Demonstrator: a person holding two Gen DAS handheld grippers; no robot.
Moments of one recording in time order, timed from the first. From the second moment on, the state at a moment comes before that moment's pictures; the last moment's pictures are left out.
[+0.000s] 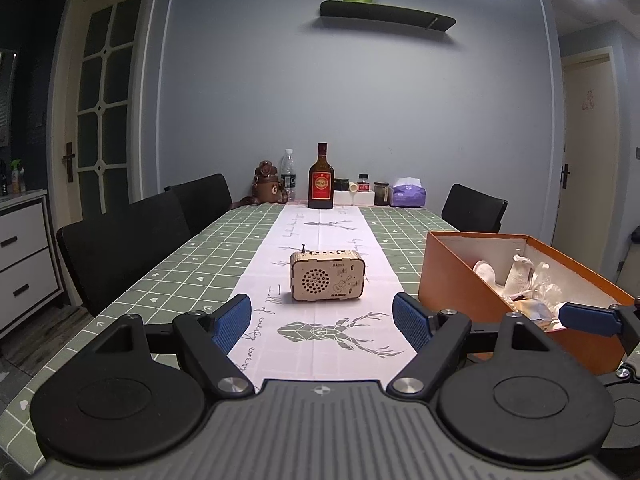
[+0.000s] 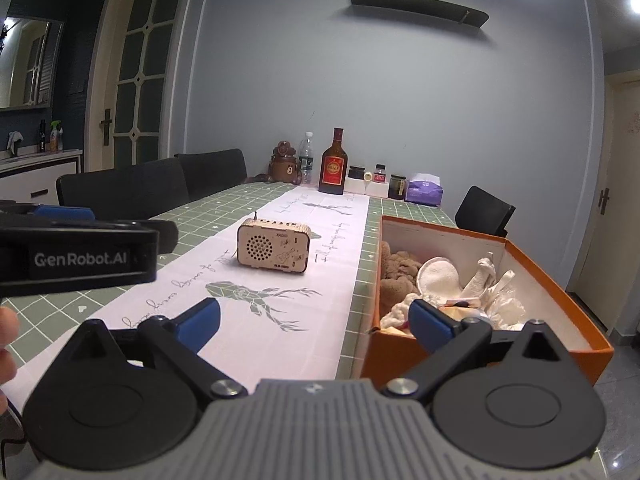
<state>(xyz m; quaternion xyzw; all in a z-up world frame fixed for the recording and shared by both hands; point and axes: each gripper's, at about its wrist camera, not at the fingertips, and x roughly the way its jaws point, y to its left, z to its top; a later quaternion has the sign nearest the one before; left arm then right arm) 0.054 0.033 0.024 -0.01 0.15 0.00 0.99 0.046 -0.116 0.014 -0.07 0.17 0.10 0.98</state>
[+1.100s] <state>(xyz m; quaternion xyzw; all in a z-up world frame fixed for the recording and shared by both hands) 0.061 0.034 0.009 -0.01 0.18 0.02 0.98 0.057 -0.121 0.008 -0.05 0.19 0.09 0.98</state>
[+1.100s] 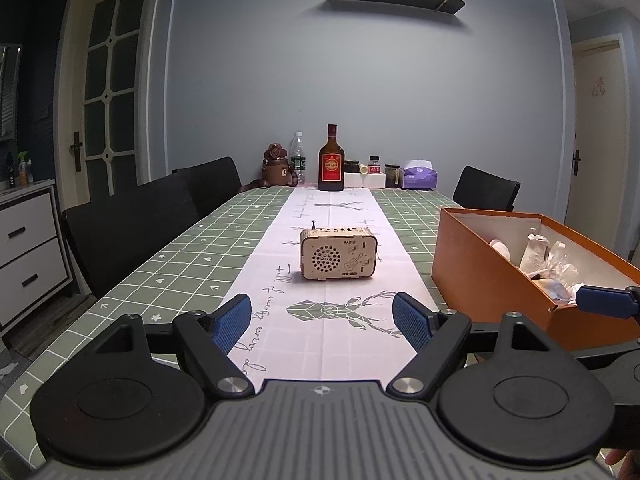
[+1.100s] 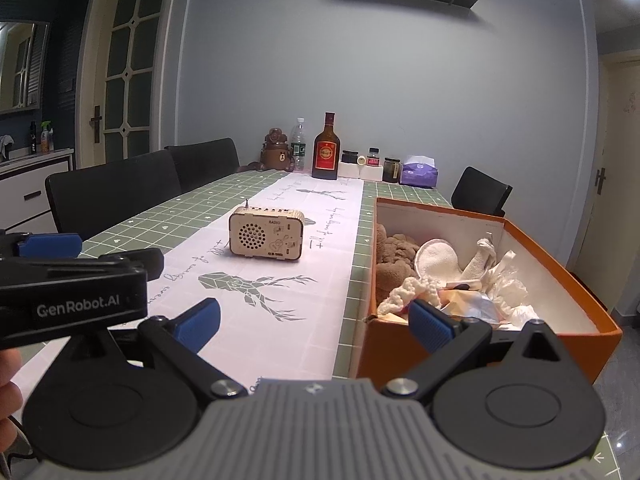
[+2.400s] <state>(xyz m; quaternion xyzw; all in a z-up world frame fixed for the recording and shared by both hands) 0.062 0.034 0.005 -0.01 0.19 0.02 0.98 0.055 -0.119 0.006 -0.06 0.20 0.09 0.97</state>
